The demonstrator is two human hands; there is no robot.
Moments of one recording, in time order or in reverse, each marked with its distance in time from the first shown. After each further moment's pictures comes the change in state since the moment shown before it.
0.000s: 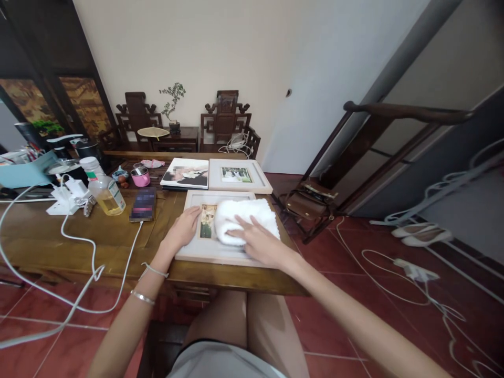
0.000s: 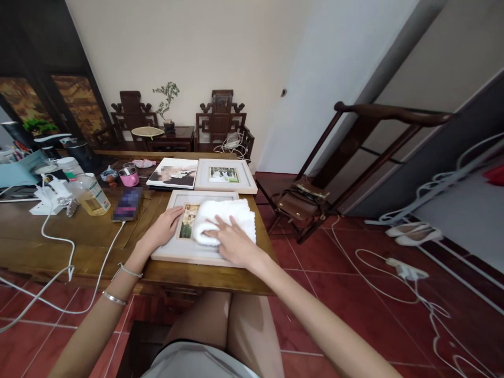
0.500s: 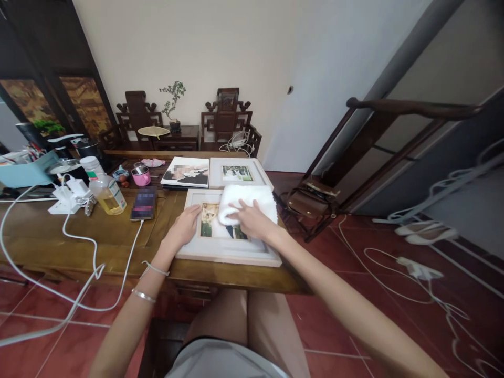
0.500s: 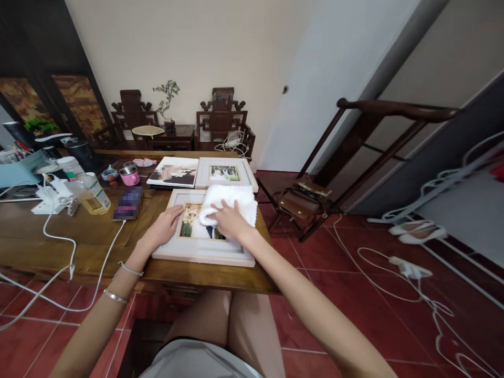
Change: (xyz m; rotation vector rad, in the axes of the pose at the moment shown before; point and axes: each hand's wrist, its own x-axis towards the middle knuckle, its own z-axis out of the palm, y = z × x) left_hand 0.000 -0.001 0.002 0.000 0.013 -0.016; right_hand 0.044 0.028 -0.001 -0.163 0.017 0.117
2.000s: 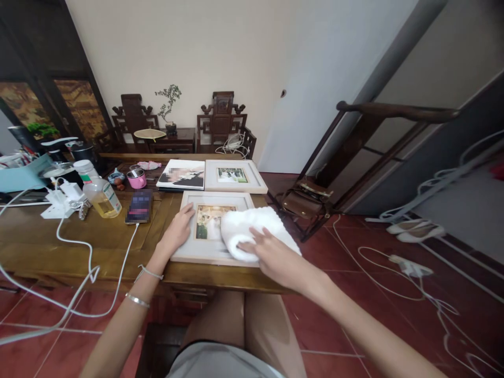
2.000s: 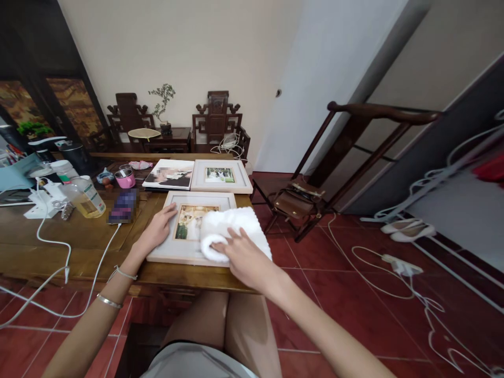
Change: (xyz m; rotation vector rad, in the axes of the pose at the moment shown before) left_hand -0.003 -0.011 0.002 0.010 0.078 0.048; right_hand -0.090 -0.025 -0.014 0.026 -0.017 -0.085
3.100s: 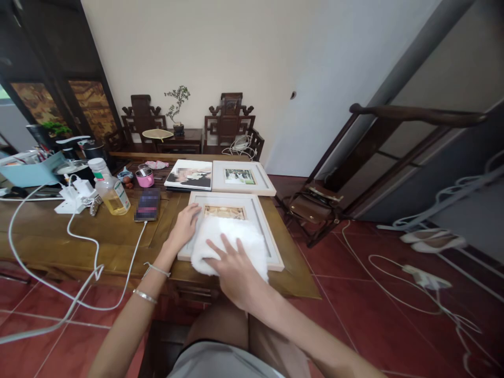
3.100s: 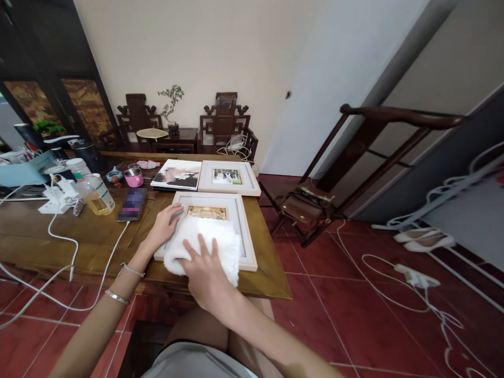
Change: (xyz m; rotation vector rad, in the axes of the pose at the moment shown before) left_hand 0.003 0.005 -0.006 -0.131 0.134 -0.064; right_hand 0.030 -0.086 0.015 0.140 0.026 -0.021
